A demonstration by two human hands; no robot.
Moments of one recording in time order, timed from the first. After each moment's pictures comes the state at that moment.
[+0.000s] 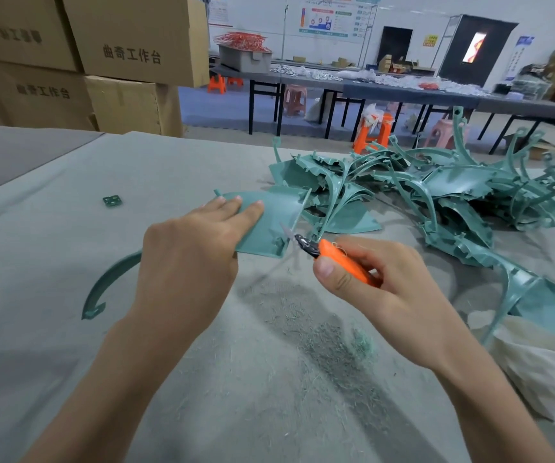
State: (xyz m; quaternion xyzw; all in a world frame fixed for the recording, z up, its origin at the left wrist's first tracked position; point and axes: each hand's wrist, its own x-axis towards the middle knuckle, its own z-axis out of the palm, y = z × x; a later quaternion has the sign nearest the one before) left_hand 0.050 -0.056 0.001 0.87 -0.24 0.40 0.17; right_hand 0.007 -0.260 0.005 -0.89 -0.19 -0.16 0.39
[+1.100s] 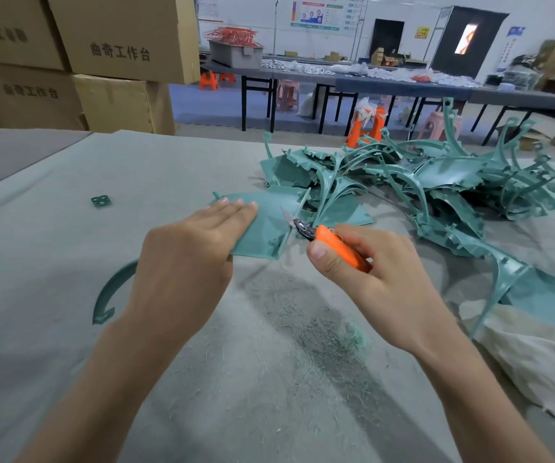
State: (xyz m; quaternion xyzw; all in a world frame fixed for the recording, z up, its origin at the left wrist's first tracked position) left_hand 0.052 -0.062 -0.007 0.86 -0.27 0.39 0.17; right_hand 0.015 -0.263 -0.001 -0.90 -0.13 -0.20 0.36
